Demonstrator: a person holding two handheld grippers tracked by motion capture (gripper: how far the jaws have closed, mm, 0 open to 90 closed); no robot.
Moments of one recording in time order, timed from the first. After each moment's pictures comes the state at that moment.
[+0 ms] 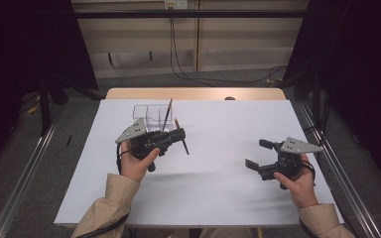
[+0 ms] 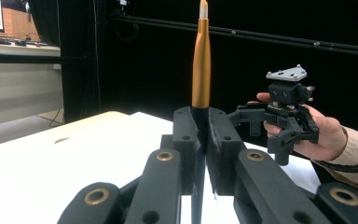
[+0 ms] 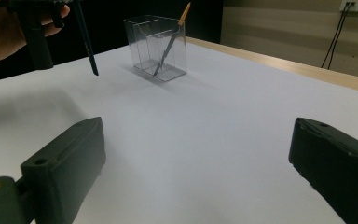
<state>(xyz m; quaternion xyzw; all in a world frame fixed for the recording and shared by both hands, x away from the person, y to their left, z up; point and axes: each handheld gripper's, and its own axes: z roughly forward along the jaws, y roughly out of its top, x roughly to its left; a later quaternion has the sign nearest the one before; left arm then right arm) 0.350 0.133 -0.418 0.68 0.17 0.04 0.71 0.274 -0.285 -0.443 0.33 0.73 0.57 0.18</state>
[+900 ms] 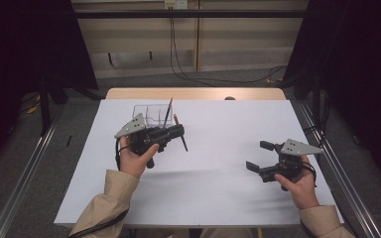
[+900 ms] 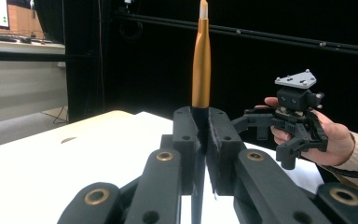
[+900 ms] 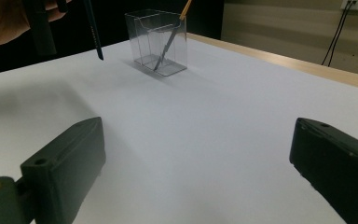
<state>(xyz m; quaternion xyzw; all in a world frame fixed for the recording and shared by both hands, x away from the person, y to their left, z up) 0.359 0.135 -0.410 0.69 0.17 0.04 0.71 0.270 -0.286 -0.446 0.33 0.74 0.56 0.18</state>
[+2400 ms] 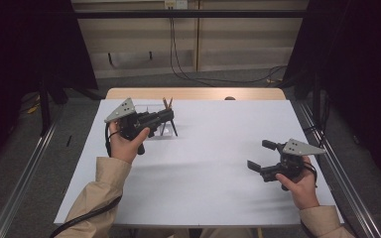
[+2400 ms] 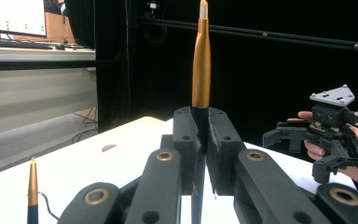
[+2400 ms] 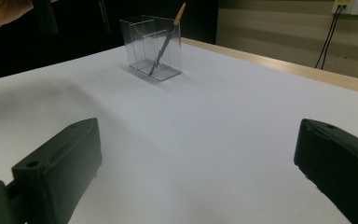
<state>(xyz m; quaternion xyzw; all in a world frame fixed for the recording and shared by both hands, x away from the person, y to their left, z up) 0.384 0.156 -0.380 0.69 0.20 0.08 0.69 0.270 -0.289 -0.446 0.34 0.73 0.57 0.19</state>
